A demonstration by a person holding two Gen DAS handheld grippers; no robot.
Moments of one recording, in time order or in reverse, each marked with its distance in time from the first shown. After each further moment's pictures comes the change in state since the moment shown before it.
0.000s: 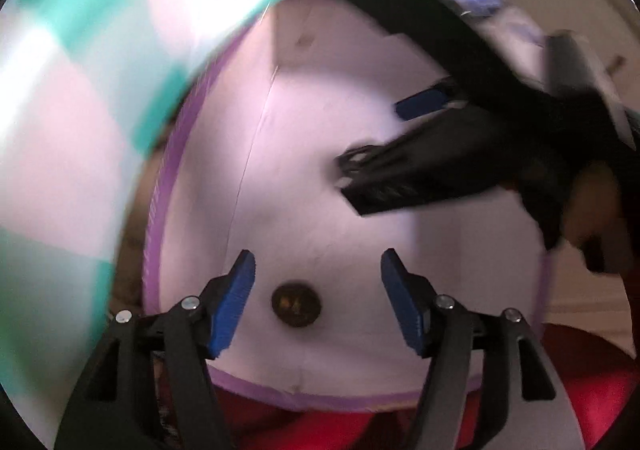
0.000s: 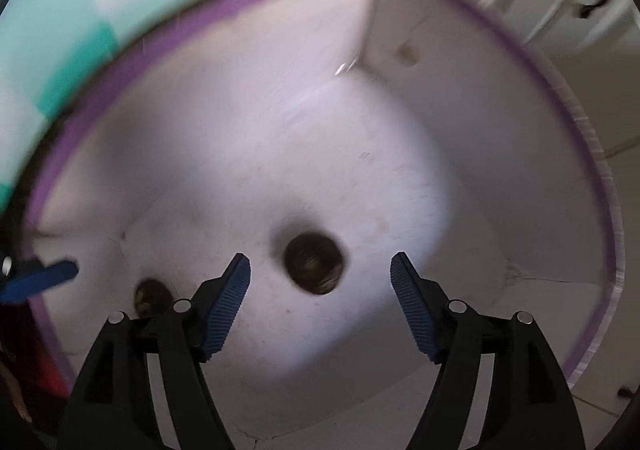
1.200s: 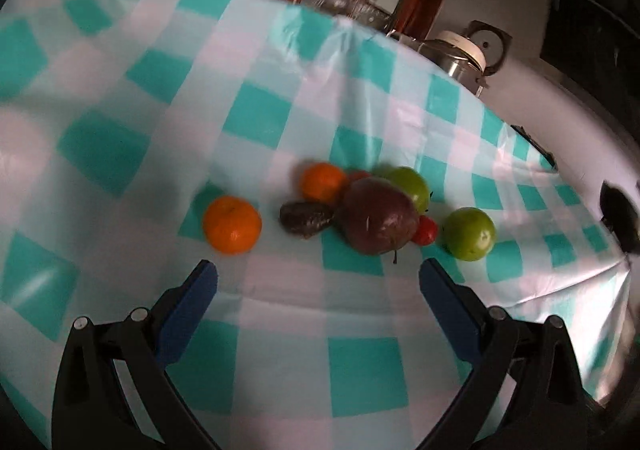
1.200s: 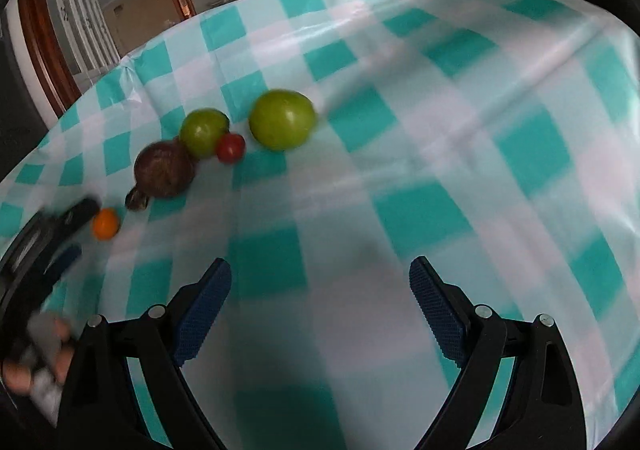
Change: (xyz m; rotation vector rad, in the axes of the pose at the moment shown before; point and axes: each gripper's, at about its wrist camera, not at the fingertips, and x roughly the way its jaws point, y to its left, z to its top) left arm -0.285 0.450 -0.258 -1.343 -0.693 0.623; right arm -0.130 0.446 0.194 -0.326 -0.479 0.366
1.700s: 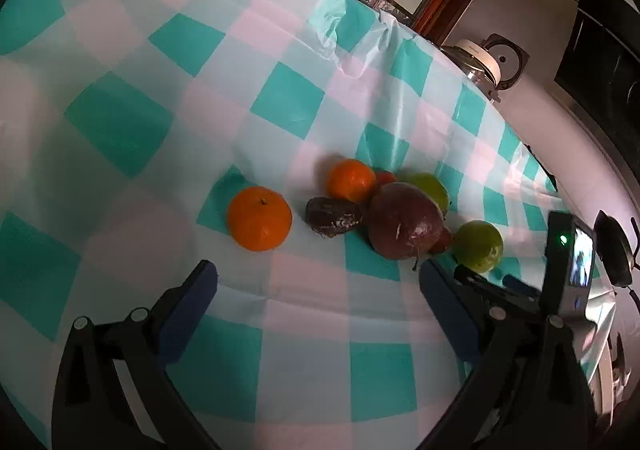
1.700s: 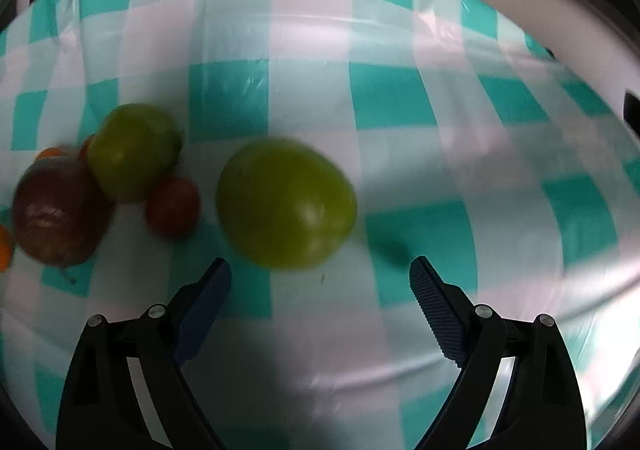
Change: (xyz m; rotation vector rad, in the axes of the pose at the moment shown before) left arm 0.011 0.023 0.002 -0.090 0.034 0.002; right arm 0.113 0.054 0.082 -0.328 0.071 -0.249
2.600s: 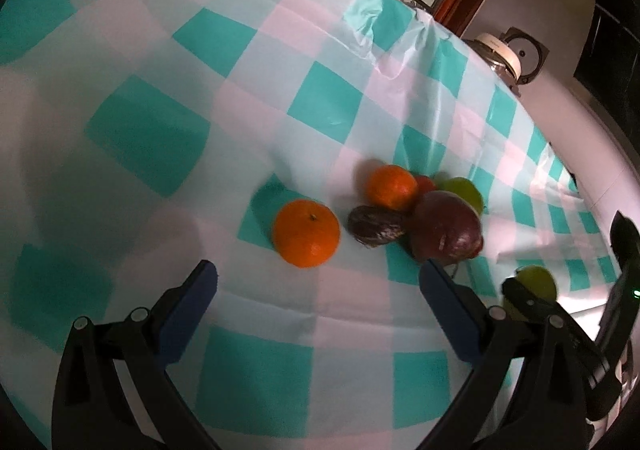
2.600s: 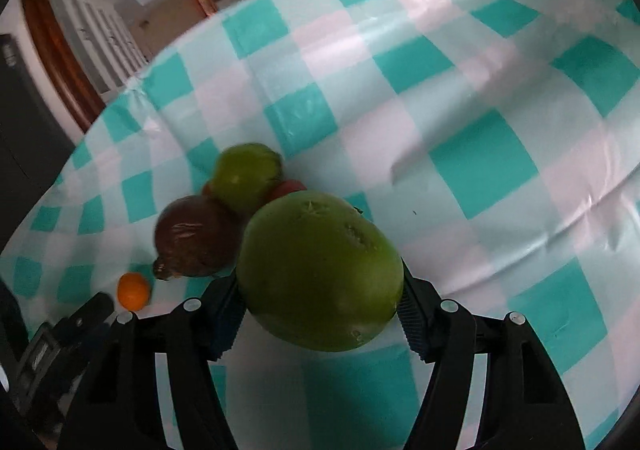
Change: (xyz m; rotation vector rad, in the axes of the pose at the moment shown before) left arm 0.010 0.022 0.014 -0.002 0.040 0.071; right arm -0.049 -0.032 -0.061 0.372 -0.114 0.463
